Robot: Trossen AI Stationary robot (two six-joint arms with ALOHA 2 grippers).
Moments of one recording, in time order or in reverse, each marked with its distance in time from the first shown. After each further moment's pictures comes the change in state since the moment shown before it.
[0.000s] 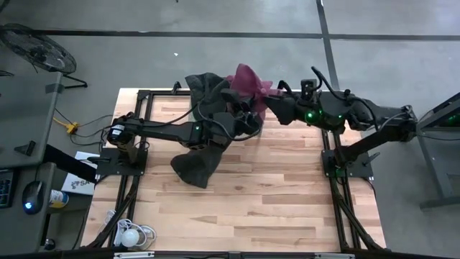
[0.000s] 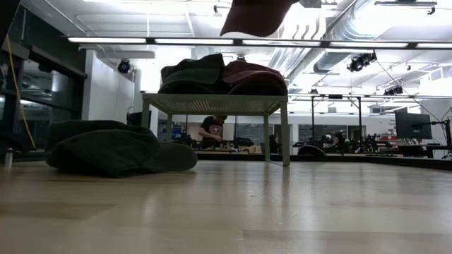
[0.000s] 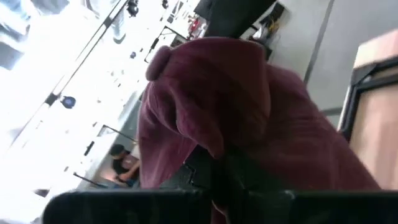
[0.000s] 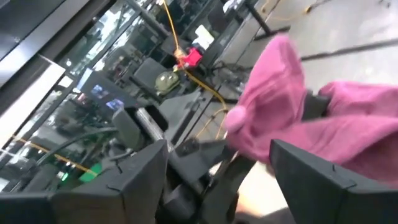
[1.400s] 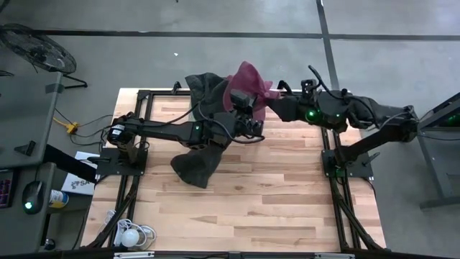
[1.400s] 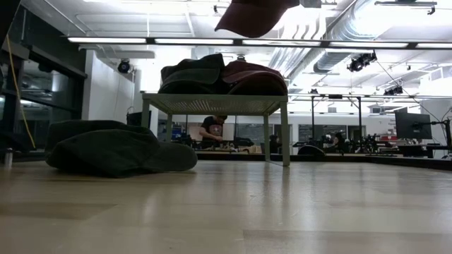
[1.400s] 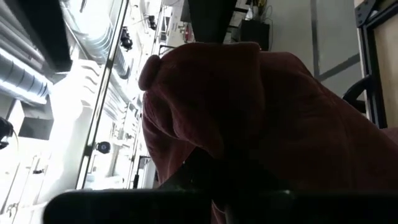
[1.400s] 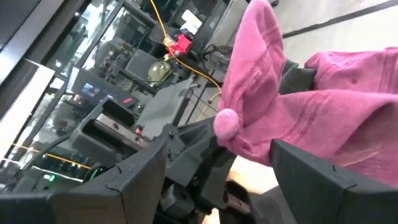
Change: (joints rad) left arm 0.000 0.000 0.000 -0.017 0.030 0.381; right arm -0.024 -0.018 0.000 -0.101 -0.053 0.150
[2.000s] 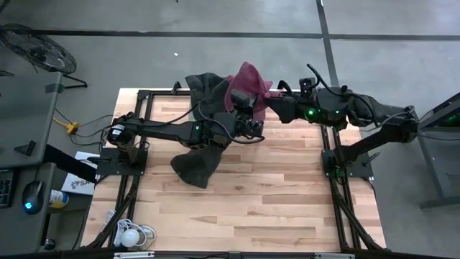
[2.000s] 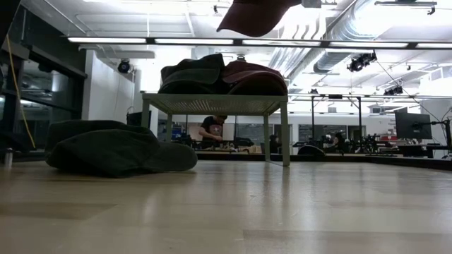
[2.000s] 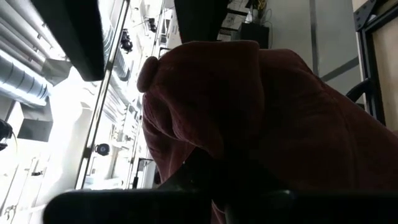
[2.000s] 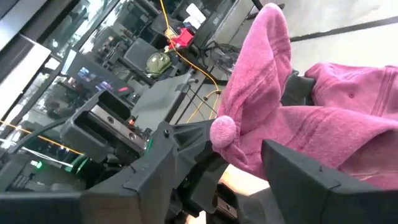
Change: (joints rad) left arm 0.000 0.000 0.000 0.001 0.012 -0.003; right arm -0.032 0.000 0.000 -0.001 -0.054 -0.118
